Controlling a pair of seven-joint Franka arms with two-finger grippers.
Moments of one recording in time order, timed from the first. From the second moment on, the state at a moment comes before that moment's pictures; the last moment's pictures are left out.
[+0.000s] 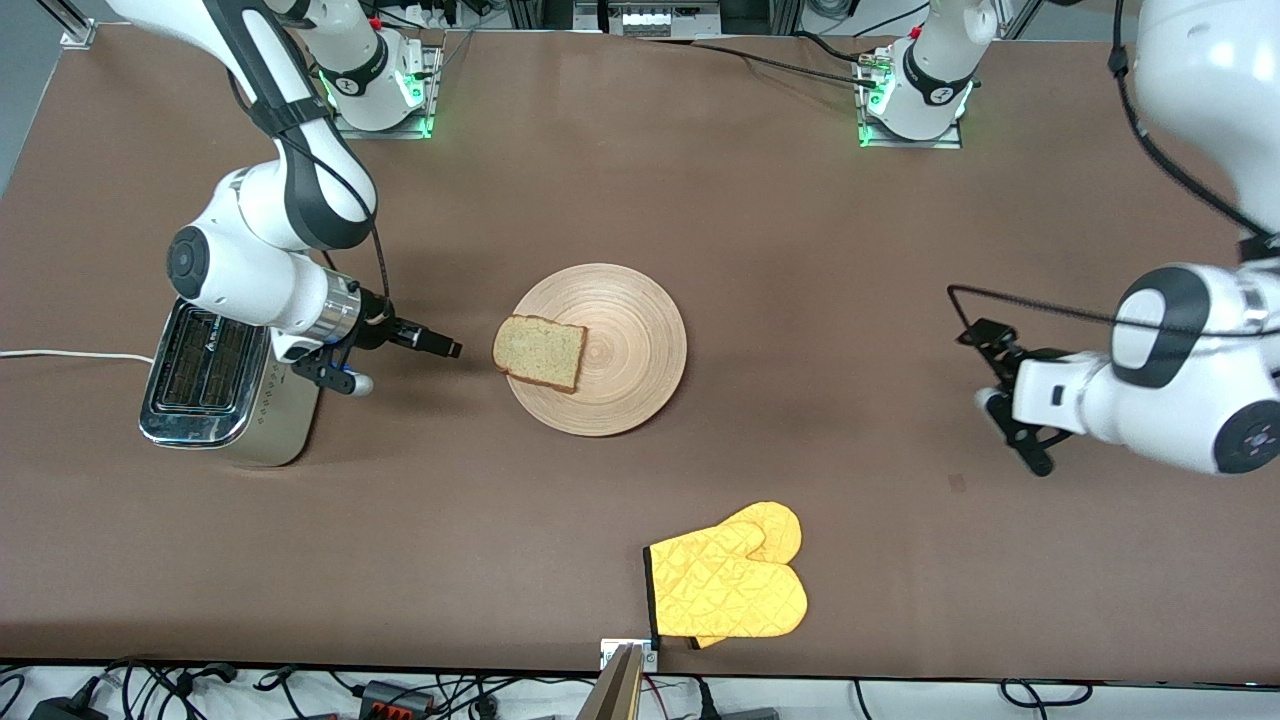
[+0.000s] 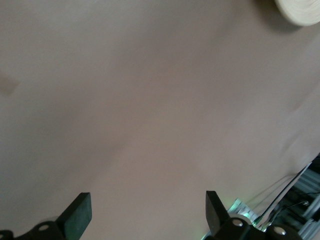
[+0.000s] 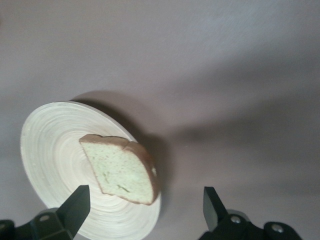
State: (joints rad) left arm 0.07 0.61 -0.12 -1.24 -0.06 1.38 0.74; right arm 0.11 0.30 0.17 -2.04 0.53 2.31 0.28
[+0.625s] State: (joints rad) left arm 0.05 0.47 -0.12 -1.15 0.20 1.30 0.65; right arm 0.19 0.40 0.19 -2.10 0.80 2.51 -0.05
